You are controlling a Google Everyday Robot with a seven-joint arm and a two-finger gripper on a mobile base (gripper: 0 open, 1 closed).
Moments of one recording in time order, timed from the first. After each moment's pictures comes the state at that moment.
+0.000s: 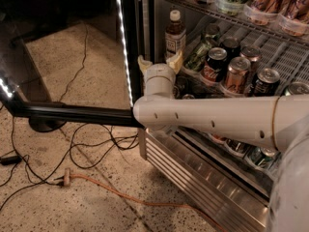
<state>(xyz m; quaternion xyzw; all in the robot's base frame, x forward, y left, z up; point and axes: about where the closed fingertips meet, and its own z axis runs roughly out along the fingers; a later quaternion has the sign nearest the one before) 0.747 -0.033 0.848 -0.04 0.67 -0.10 0.73</state>
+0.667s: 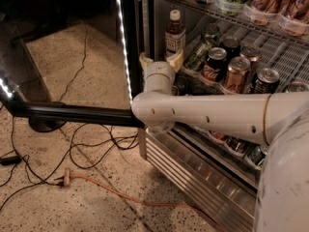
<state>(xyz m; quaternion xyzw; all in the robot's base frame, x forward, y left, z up) 0.761 -0.034 0.846 -0.03 0.67 -0.11 0.74</state>
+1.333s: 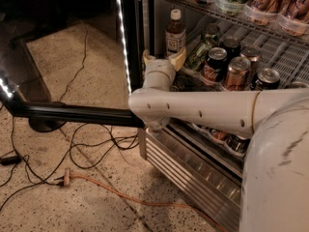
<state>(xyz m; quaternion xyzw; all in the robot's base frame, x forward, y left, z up) 0.776 -0.053 0.844 0.01 0.66 -0.15 0.73</state>
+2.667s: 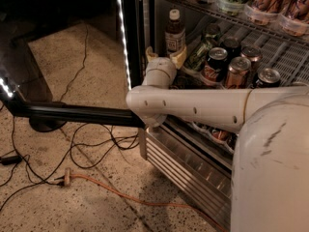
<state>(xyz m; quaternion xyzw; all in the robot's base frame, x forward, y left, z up) 0.783 -0.067 0.850 0.05 0.65 -0.18 0.74</state>
